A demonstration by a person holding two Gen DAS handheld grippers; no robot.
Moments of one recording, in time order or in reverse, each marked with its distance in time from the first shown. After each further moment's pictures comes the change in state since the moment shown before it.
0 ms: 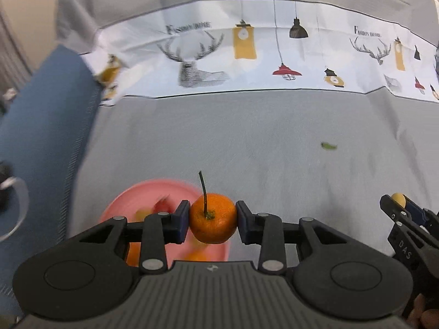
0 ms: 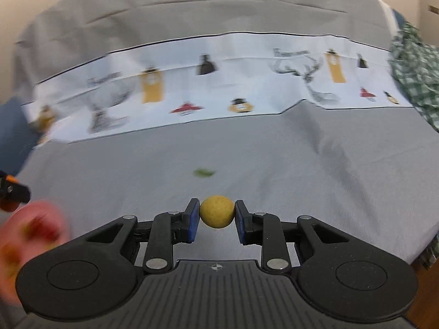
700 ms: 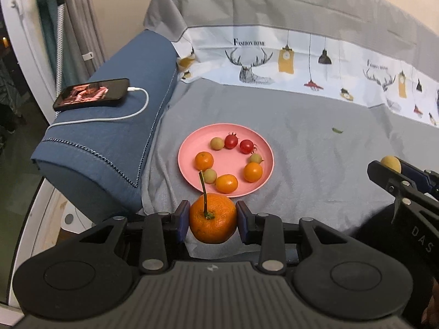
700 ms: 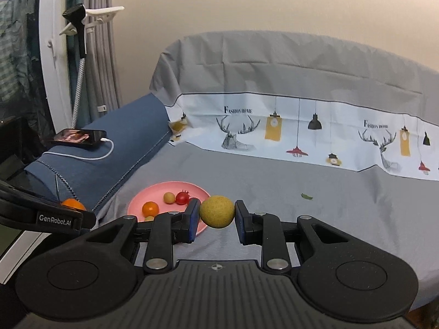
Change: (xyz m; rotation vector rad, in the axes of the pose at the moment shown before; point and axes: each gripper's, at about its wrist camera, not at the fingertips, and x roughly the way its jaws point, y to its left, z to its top) left arm -0.158 0.070 -0.163 -0.186 -0.113 0.058; right arm -0.202 0.078 -0.044 -0.280 -0.166 0.326
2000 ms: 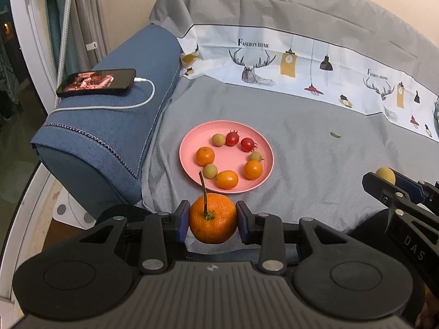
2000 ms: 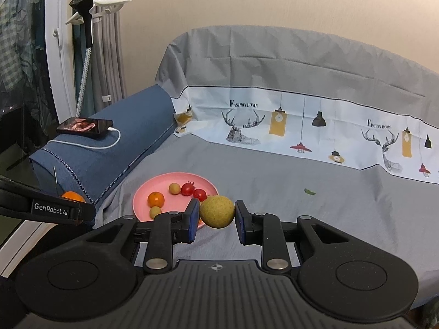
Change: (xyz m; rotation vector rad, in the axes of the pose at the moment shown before) left arm 0.005 0.012 -0.006 -0.054 0.016 -0.033; right arm 0.004 0.012 -0.003 -0.034 0.045 0.005
